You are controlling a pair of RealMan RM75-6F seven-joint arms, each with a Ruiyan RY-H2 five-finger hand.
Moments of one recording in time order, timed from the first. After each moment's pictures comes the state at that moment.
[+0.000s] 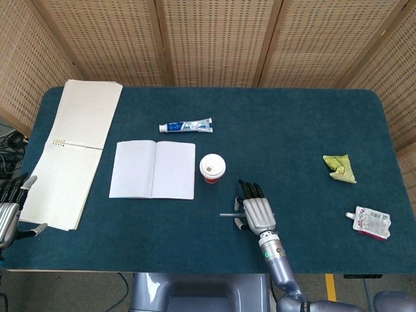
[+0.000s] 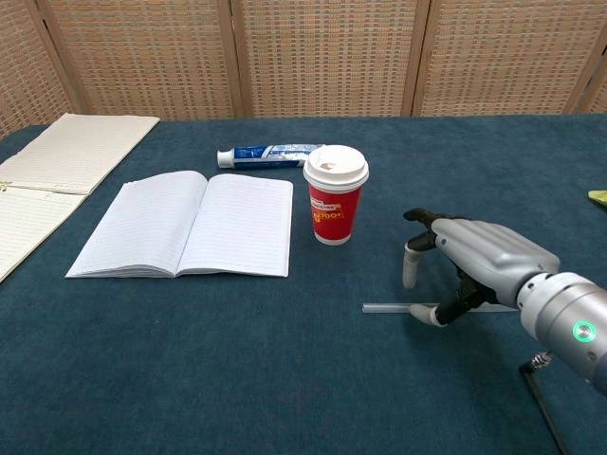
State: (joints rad) left arm -0.13 -1.12 -0.04 -1.55 1.45 1.40 -0.02; right arm 0.46 -1.83 0.18 -1.48 -1.15 1.15 -0.51
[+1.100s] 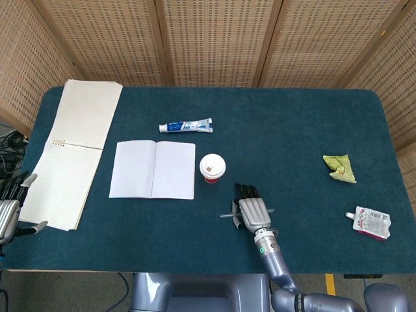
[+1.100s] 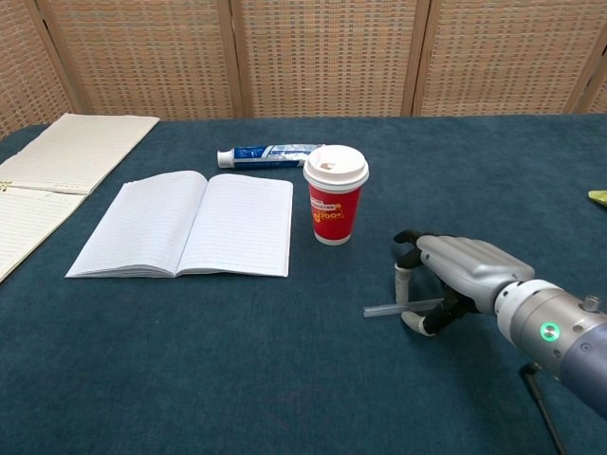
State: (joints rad) left arm -0.15 -1.12 -0.05 -1.53 1.43 1.36 -0.06; right arm 0.52 -1.87 0.19 -1.42 -1.05 1.09 -0.52
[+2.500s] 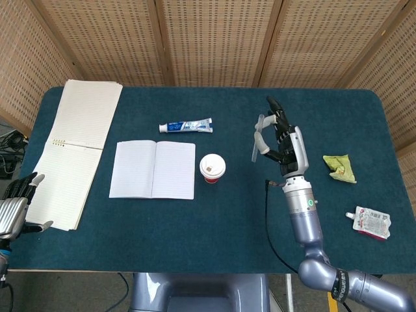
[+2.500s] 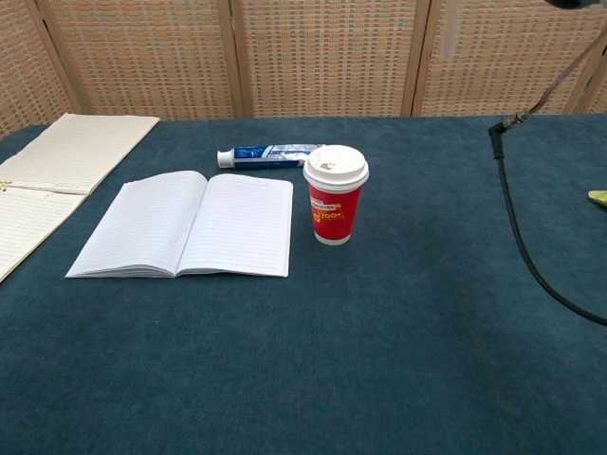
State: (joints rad) left arm -0.19 -1.14 -0.05 -1.50 1.37 1.24 -0.07; right arm 0.55 -1.54 0.71 -1.83 -1.04 1.09 0.70
